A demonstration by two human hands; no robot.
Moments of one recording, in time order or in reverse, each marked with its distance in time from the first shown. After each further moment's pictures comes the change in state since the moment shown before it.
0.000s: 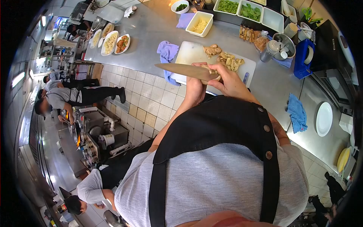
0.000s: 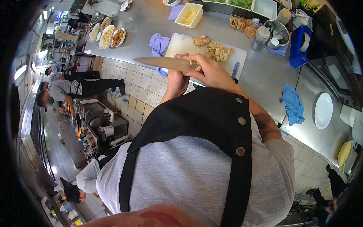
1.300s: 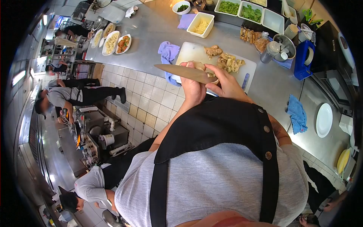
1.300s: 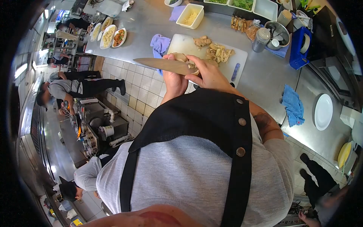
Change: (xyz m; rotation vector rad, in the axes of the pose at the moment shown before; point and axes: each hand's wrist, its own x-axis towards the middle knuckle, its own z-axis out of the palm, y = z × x) left_hand -0.002 0.007 0.009 -0.275 0.098 0.238; right_hand -0.004 -0.011 0.006 0.027 -0.091 0.132
